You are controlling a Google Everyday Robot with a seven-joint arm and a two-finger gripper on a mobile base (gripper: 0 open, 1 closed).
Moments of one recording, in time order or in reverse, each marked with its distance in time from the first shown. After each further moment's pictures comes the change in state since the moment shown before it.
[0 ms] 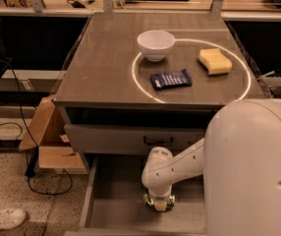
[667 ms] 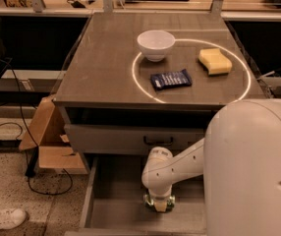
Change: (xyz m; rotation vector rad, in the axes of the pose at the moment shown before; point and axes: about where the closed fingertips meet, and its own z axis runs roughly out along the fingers) arm 0.000 0.000 0.000 0.000 0.000 0.000
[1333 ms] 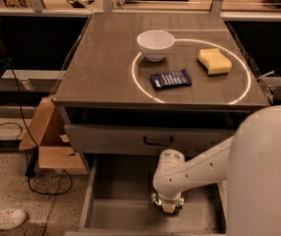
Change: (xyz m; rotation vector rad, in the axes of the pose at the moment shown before) arm 0.023 0.005 -0.016 0.046 -0.025 0.077
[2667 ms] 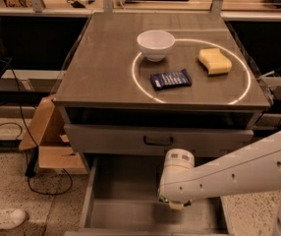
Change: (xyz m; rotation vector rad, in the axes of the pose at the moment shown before) arm 0.035 0.001 -0.069 0.126 0.025 0.037
